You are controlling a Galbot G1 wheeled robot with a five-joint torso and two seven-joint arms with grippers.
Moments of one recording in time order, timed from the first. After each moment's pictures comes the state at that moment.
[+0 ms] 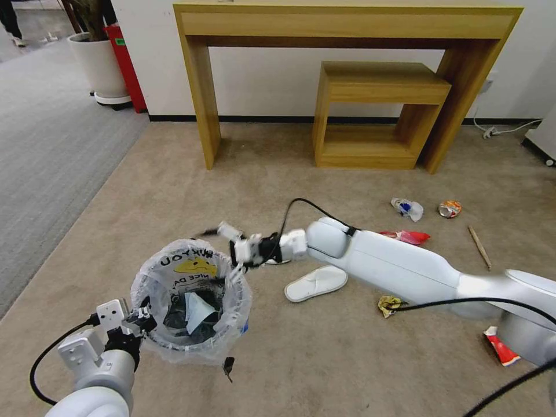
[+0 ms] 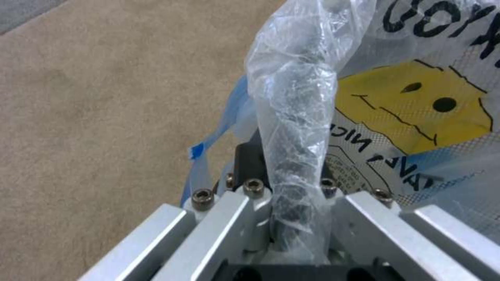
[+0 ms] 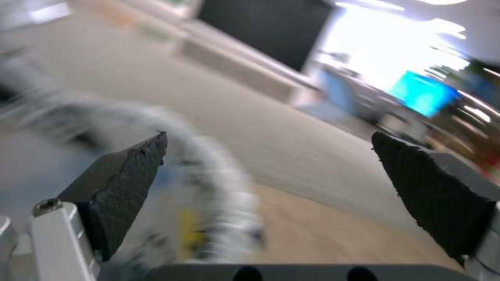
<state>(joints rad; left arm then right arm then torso) 1.73 -1.21 -0.65 -2.39 -0.77 0.45 -0.57 -0.12 1.00 -0.83 1.50 0.67 0.44 -0.31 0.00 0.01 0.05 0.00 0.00</state>
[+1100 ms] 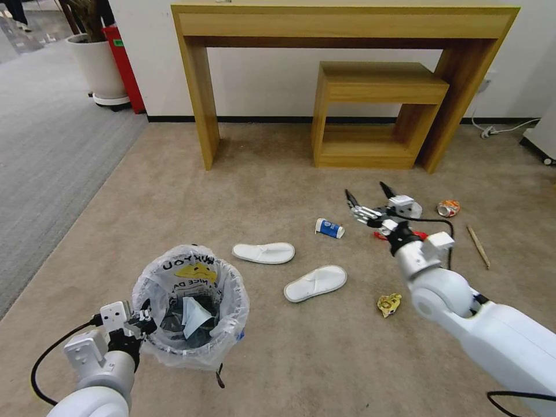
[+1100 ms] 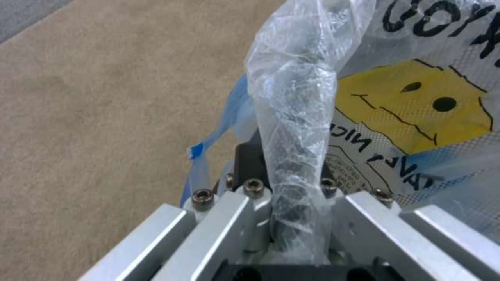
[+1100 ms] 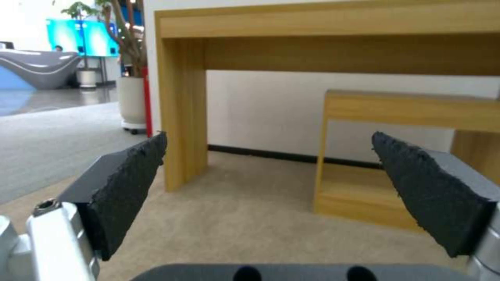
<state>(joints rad) 1.72 -1.19 -0.64 -2.34 -0.73 0.45 -0.53 -0.93 0.62 0.03 1.87 0.79 0.28 0.26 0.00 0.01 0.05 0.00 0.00</state>
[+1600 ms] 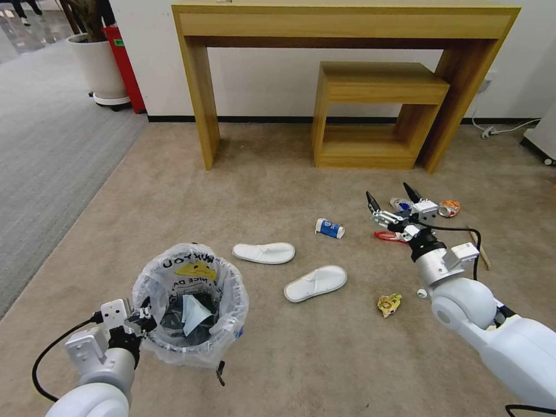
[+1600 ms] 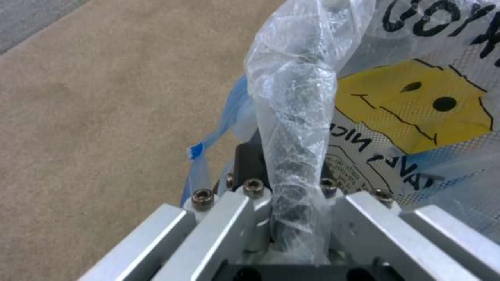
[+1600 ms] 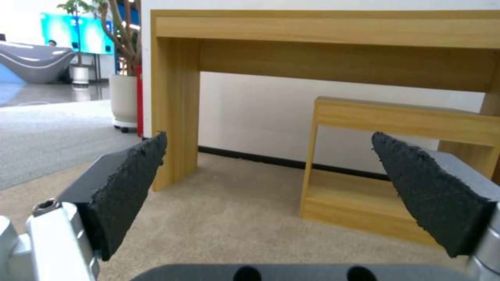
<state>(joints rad) 1.71 -1.17 -0.65 -2.33 -0.74 0.44 -0.53 -1.00 0.65 0.11 1.84 0.72 0.31 0.22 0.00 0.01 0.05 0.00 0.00</state>
